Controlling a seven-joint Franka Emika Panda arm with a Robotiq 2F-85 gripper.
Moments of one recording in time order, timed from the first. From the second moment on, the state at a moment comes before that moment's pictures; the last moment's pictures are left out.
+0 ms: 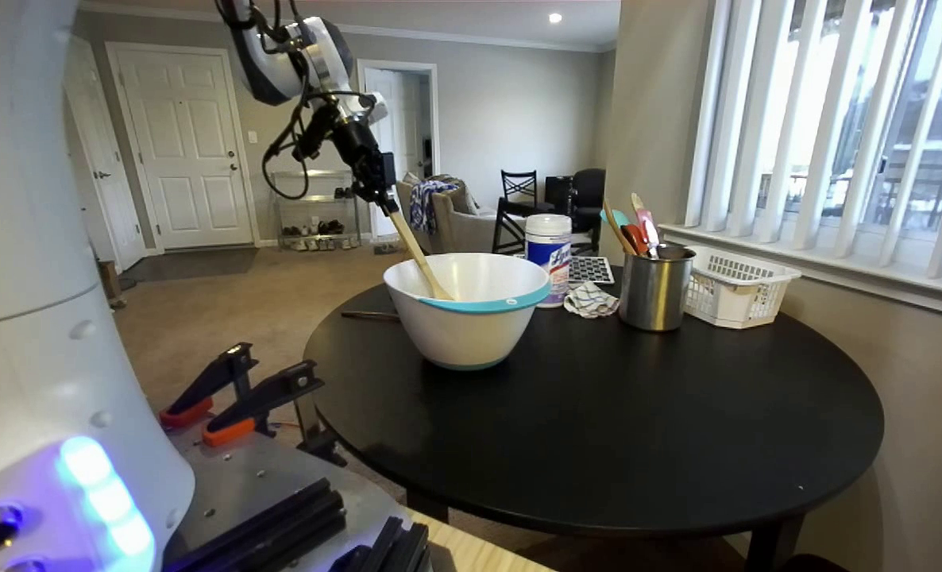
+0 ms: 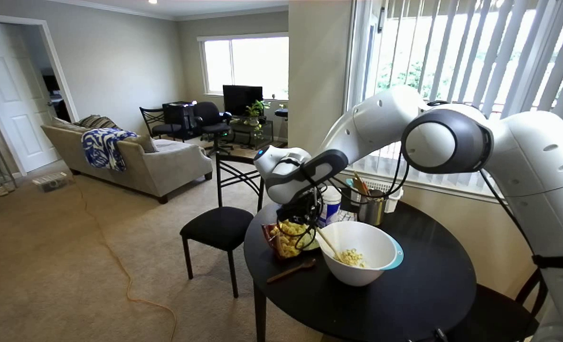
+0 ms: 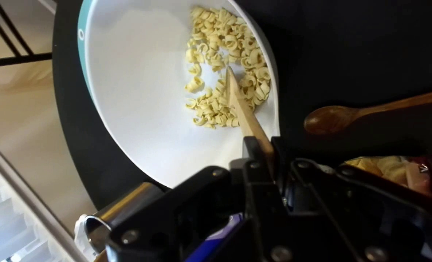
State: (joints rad) arm 0.44 0.68 0.07 -1.51 -0.53 1.82 0.99
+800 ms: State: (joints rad) arm 0.30 0.51 0.07 -1.67 -0.30 1.96 0.88
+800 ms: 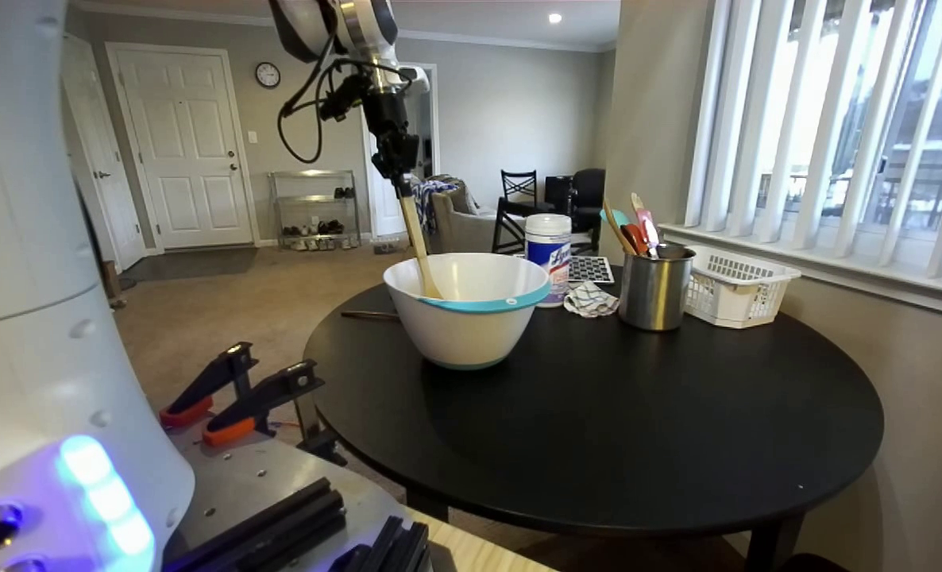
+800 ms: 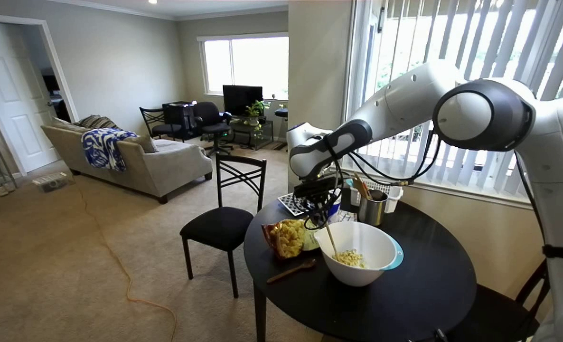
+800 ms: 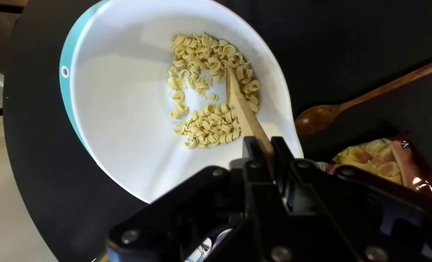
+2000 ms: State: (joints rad) arm 0.18 0.14 0.03 -2.31 -0.28 2.55 0.87
